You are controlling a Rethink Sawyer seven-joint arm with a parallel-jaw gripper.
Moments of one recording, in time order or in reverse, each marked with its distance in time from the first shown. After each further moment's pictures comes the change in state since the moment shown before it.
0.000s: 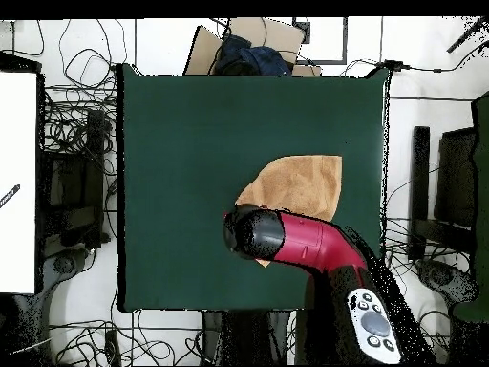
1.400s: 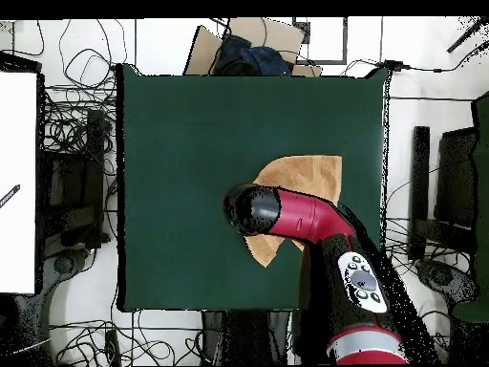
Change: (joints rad) arm 0.026 0.155 0.002 -0.143 0.003 0.035 0.000
